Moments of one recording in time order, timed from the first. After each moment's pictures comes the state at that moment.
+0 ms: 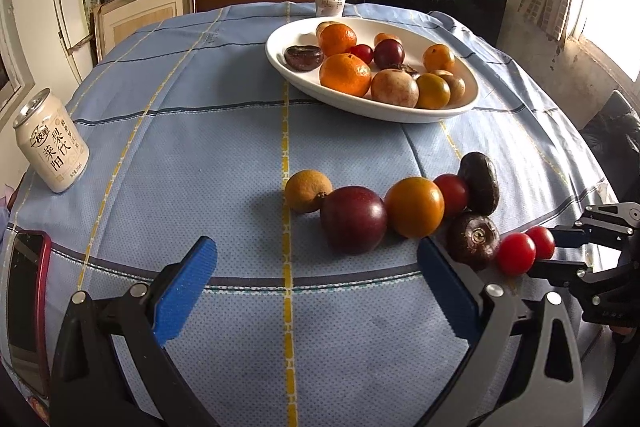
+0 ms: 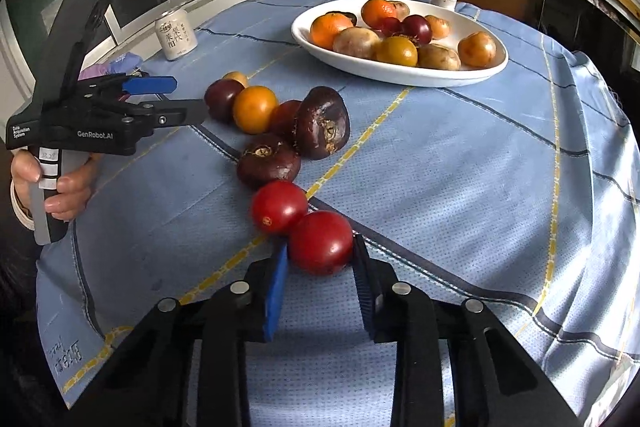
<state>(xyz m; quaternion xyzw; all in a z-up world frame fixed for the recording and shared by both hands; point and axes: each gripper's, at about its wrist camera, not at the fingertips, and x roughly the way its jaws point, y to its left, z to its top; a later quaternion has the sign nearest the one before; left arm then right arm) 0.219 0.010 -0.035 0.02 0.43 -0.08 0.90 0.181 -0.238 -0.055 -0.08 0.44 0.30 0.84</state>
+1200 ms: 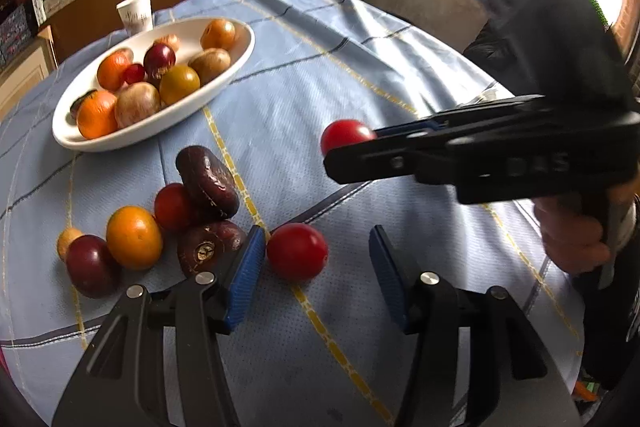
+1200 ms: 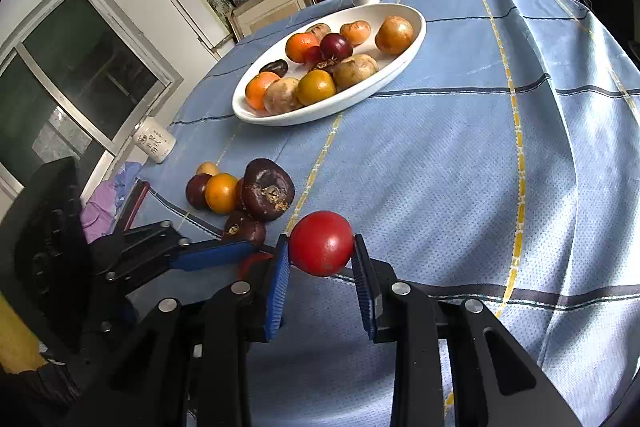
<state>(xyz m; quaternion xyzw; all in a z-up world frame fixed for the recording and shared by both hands) 0.197 -0.130 -0.044 0.12 0.44 -0.29 0.84 0.212 -0.297 -0.047 0.13 0.45 0.27 0.84</state>
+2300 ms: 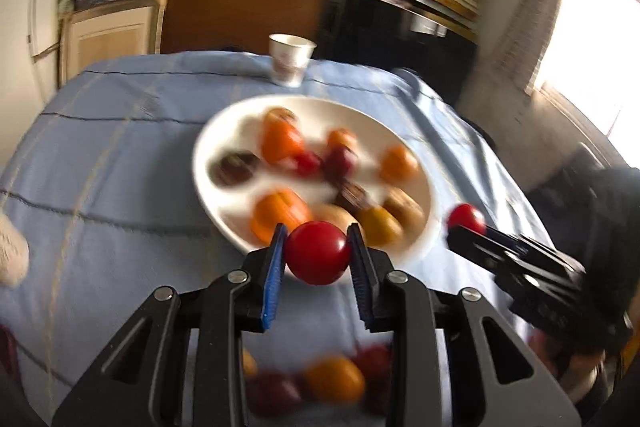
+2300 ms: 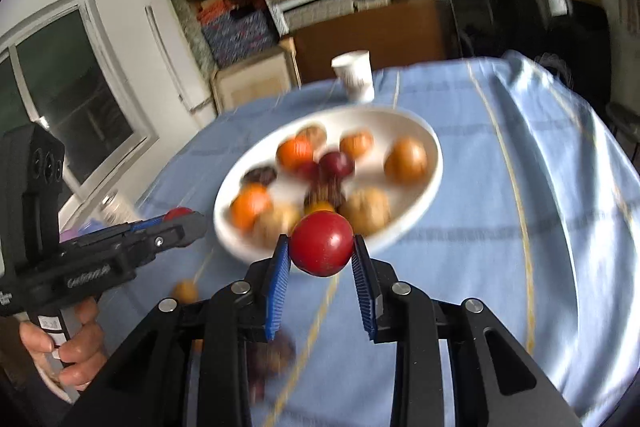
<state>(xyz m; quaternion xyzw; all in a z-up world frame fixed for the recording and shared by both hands) 0.322 -0.016 0.015 -0.05 0.38 -0.14 0.91 0.288 -0.251 -0.007 0.10 0.32 0.19 0.92</state>
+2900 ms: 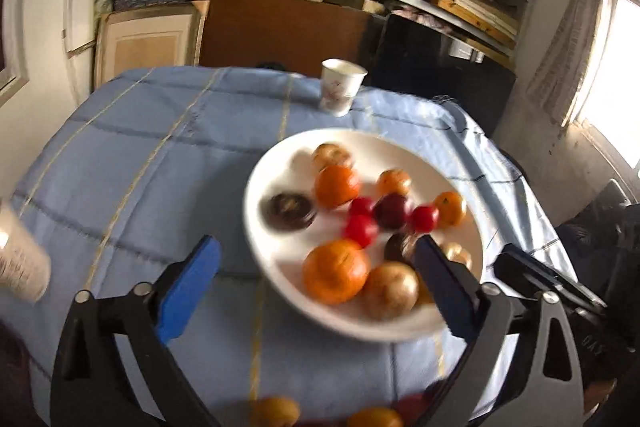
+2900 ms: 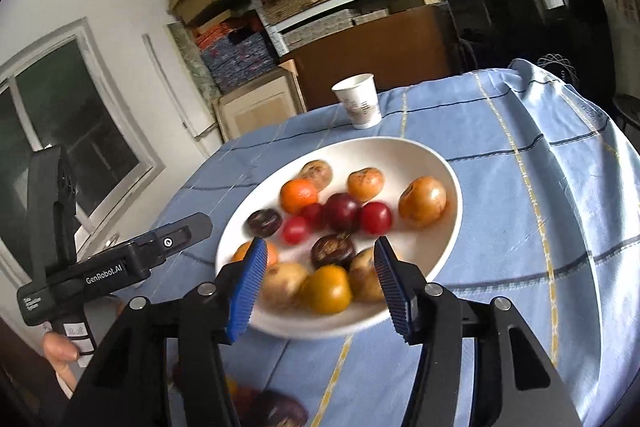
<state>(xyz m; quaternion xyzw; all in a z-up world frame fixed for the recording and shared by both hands) 0.336 0.006 0.014 -0.07 0.36 -0.07 0.93 0.301 -0.255 -0.007 0.15 0.31 0.21 0.92</state>
